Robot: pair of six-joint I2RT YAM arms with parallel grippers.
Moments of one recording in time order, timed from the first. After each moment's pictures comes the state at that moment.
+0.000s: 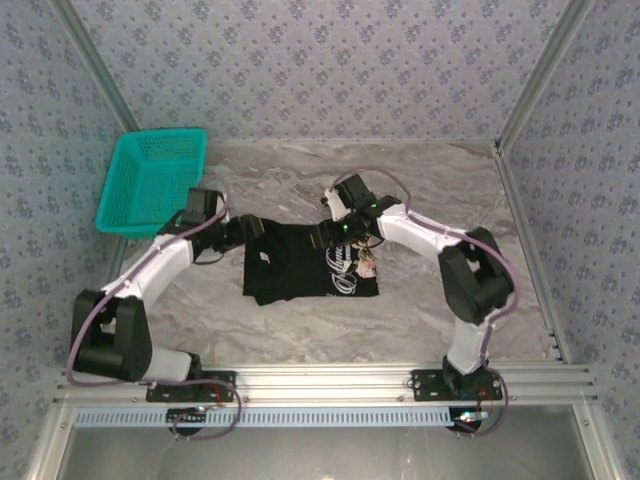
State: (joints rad) left arm -0.23 1.37 0.89 -0.44 0.32 -0.57; right arm 0.59 1.86 1.32 -0.50 -0.33 0.27
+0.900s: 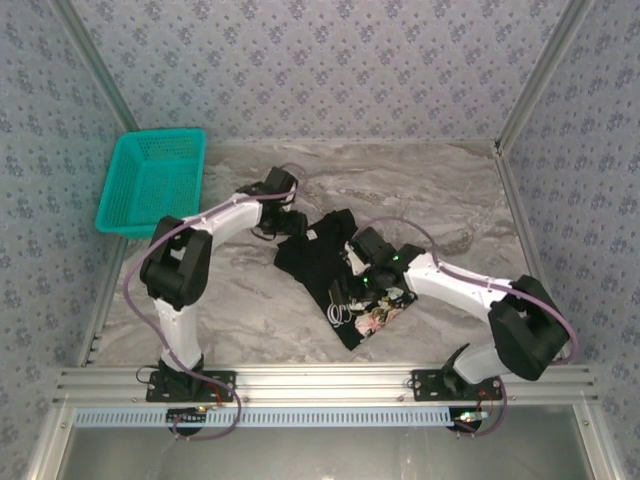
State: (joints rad) left arm -0.49 1.95 1.44 -0.60 0.05 -0.37; right arm 0.73 1.42 0.88 -0.57 -0.32 0.51
